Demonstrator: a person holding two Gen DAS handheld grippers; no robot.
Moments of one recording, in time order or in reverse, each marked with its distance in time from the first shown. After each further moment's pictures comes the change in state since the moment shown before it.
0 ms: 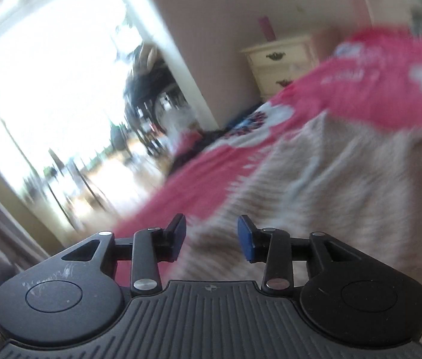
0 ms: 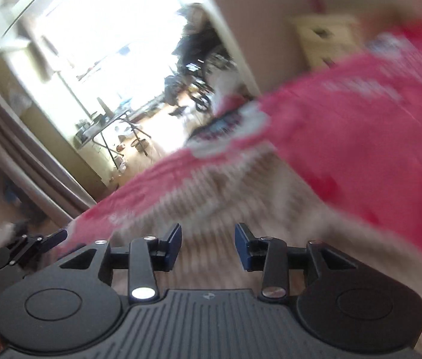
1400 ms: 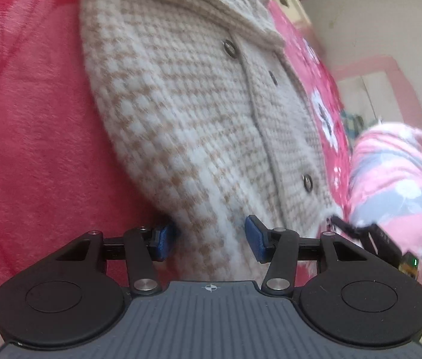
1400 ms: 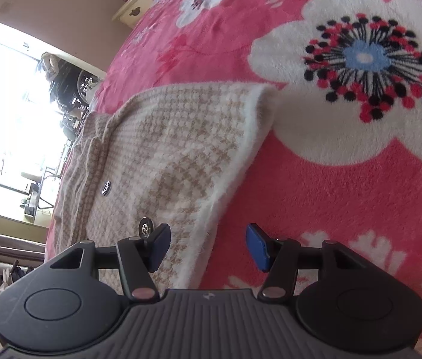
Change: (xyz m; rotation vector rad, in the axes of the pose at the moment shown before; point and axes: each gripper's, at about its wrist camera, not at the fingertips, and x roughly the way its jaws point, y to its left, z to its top) left arm -0.095 -0.090 -0.192 -0.999 0.458 -0.733; right arm -0.178 -0.161 -0.195 0.559 -0.005 -0.192
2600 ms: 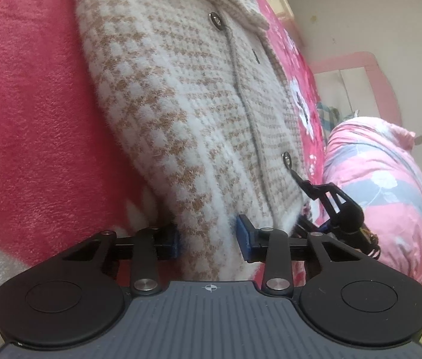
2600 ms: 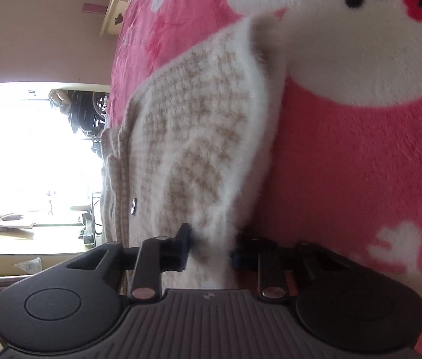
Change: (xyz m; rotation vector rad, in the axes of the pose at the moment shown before) left arm 0.014 0.008 -0.021 -0.046 0.017 -0.114; right arm 0.060 -0.024 0.002 0.274 0.084 0.221
